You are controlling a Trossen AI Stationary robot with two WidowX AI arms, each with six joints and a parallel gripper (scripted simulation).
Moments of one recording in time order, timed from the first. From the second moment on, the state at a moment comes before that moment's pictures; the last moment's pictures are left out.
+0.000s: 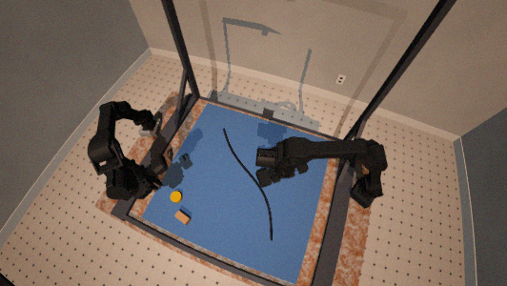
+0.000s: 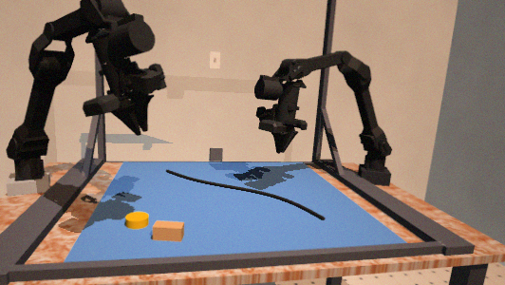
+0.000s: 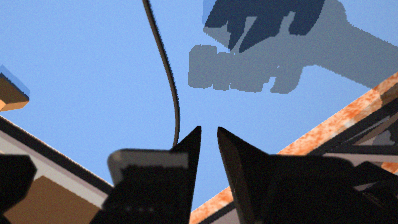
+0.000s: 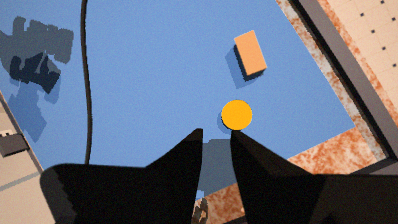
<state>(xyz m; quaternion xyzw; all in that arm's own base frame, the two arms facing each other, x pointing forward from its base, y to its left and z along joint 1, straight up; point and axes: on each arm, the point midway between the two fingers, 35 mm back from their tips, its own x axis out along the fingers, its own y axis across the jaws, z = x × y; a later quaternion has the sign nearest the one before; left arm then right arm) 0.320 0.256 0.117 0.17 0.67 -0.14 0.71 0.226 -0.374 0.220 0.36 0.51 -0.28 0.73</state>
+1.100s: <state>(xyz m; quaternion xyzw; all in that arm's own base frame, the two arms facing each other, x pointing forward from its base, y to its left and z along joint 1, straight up) 0.296 0.342 0.040 0.18 0.68 -0.17 0.69 0.226 -0.374 0.220 0.36 0.51 -0.28 0.73</state>
